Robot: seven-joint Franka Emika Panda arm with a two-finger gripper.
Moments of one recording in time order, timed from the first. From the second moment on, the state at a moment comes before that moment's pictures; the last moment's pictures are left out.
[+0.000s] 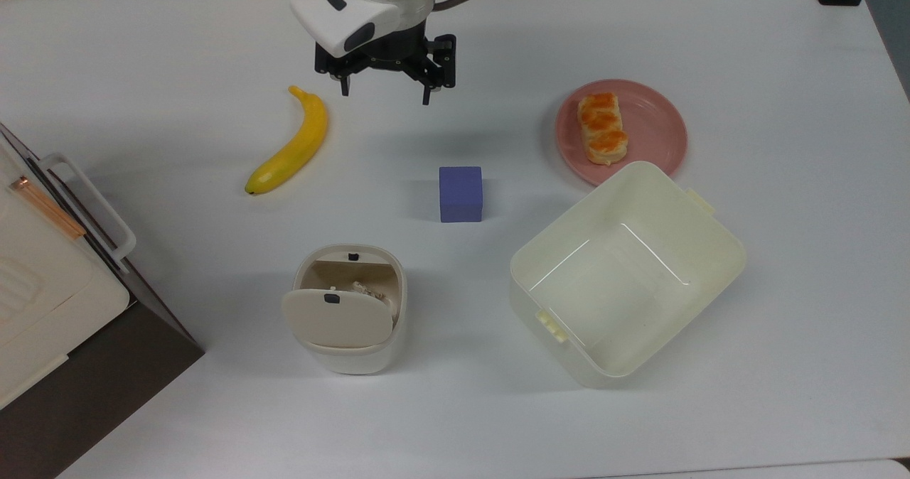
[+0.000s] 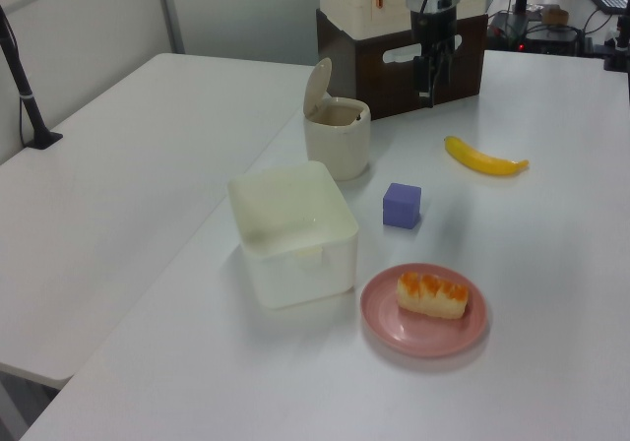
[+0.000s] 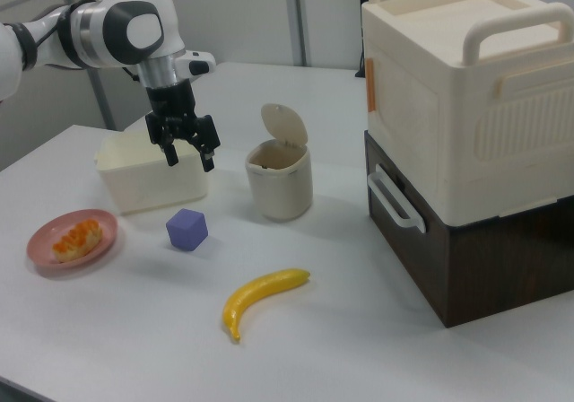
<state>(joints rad) 0.09 0.21 -0.02 -1.56 -0.10 1.71 0.14</state>
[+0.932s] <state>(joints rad) 0.19 0.28 -0.02 -1.67 -0.15 1.73 0.14</state>
